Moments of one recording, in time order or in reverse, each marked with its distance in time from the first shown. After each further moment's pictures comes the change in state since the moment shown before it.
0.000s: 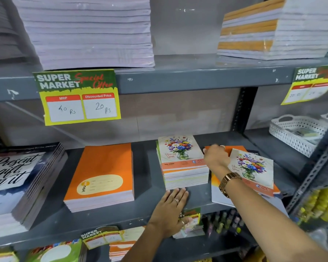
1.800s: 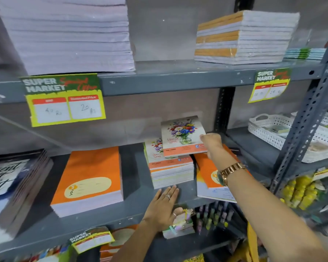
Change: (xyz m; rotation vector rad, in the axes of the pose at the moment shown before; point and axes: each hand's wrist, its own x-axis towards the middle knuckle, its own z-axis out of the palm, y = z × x) left_hand 0.006 0.012 0.000 -0.067 0.054 0.018; right_hand 0.008 0.013 -0.059 0.871 -0.142 0.141
